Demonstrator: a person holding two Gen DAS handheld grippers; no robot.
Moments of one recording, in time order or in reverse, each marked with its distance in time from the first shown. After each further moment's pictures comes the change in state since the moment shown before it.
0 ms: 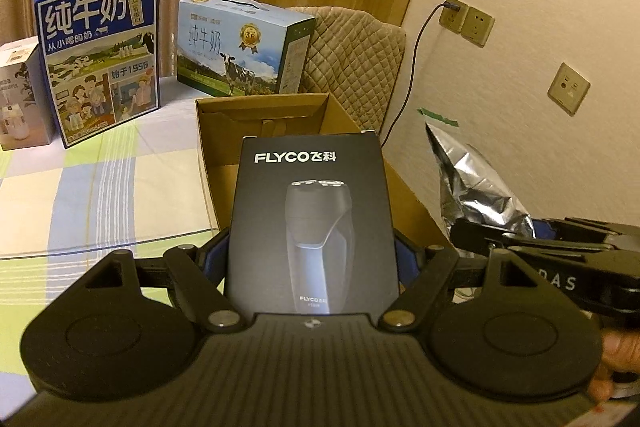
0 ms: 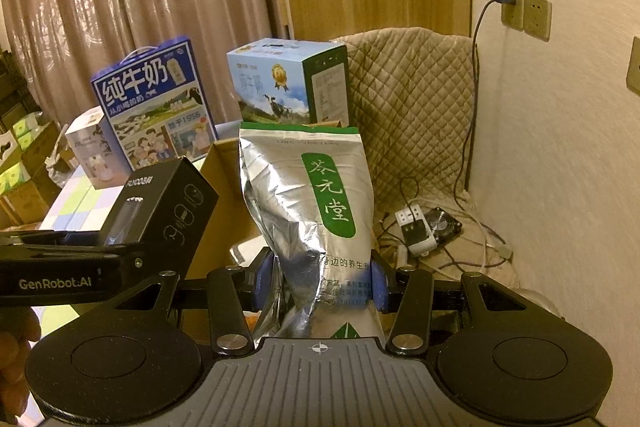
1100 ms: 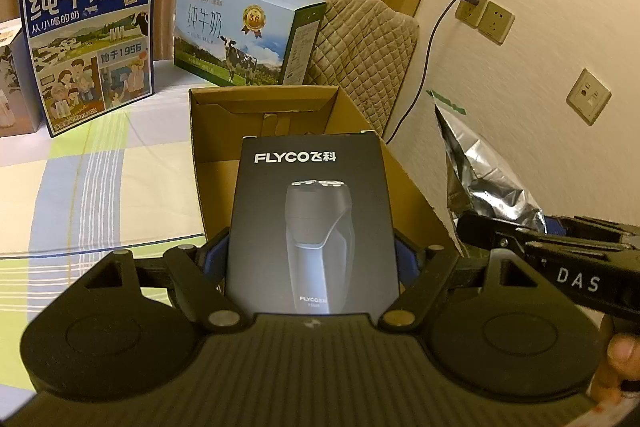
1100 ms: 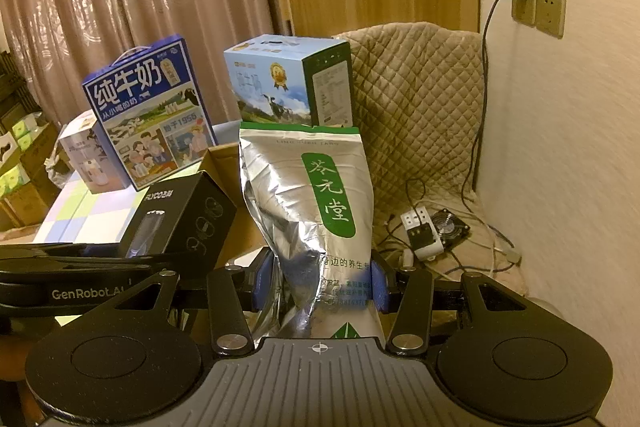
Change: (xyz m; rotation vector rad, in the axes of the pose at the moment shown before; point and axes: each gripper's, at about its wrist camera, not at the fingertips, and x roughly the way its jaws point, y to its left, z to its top) left arm 0.043 0.010 0.018 -0.039 0.048 -0.002; right arm 0.026 -0.006 0.019 0.004 0.020 0.014
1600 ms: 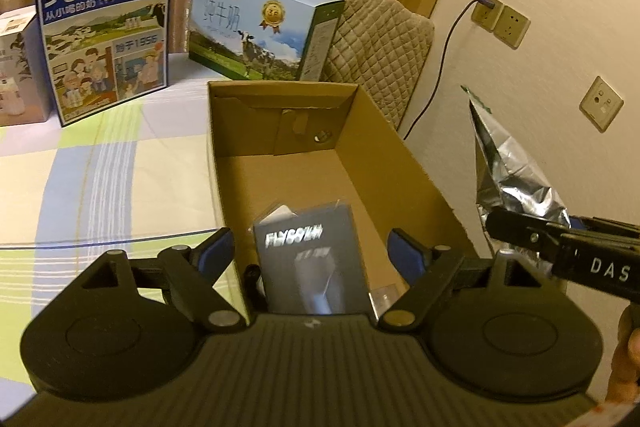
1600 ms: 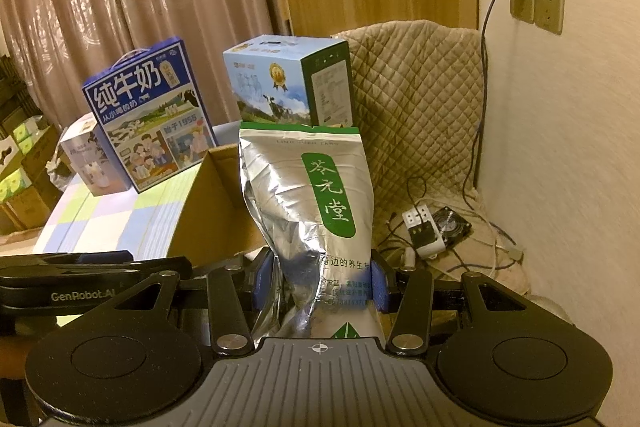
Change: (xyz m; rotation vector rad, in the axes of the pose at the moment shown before) left arm 0.002 0.016 -0.003 -0.031 0.004 0.027; right arm 0.001 -0.001 0.000 0.015 0.005 0.009
